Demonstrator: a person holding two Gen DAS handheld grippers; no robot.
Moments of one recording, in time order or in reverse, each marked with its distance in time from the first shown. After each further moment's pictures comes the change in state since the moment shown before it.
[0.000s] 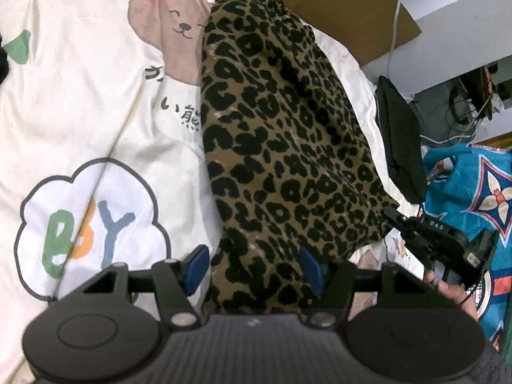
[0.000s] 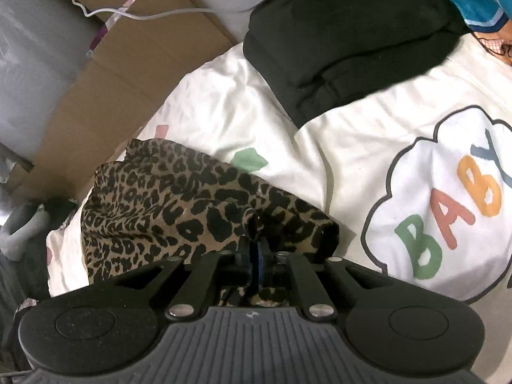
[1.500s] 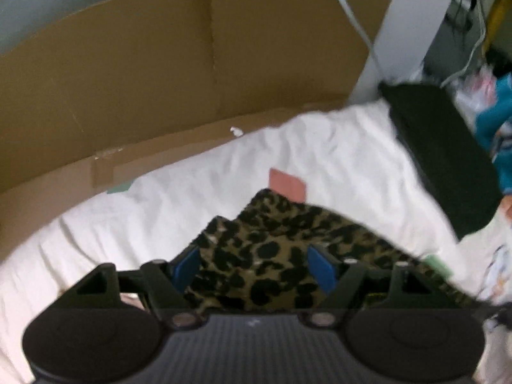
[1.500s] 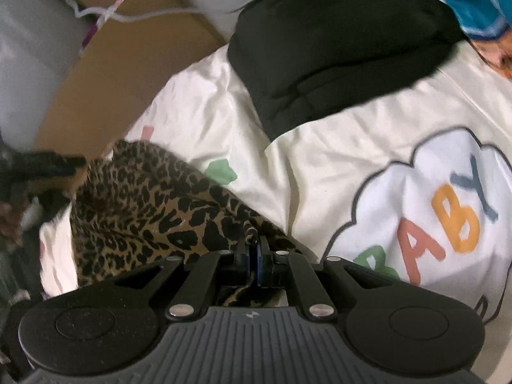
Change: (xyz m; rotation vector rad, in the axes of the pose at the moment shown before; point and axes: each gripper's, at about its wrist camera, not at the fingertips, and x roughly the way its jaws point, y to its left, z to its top) left arm 0.109 -0.163 0.250 0.669 -0.019 0.342; right arm -0.004 -0.031 0.015 0.000 0.026 0.002
